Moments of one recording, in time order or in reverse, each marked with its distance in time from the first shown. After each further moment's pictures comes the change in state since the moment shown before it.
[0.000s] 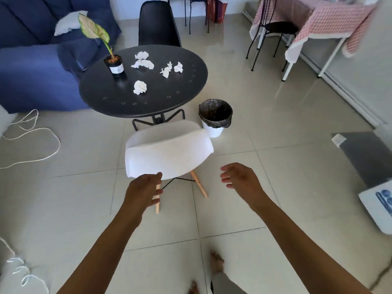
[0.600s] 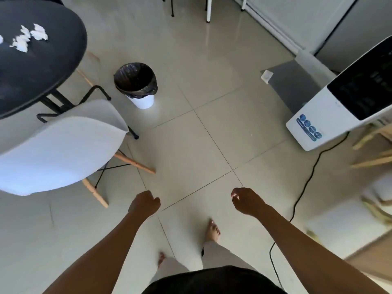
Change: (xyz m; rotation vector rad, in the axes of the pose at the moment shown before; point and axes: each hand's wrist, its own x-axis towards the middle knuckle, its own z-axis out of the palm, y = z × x) left_hand 0.039 -0.145 0.247 1.332 -0.312 0.058; right_hand -0.048 0.244 -0.236 -0.817 -0.116 0.396
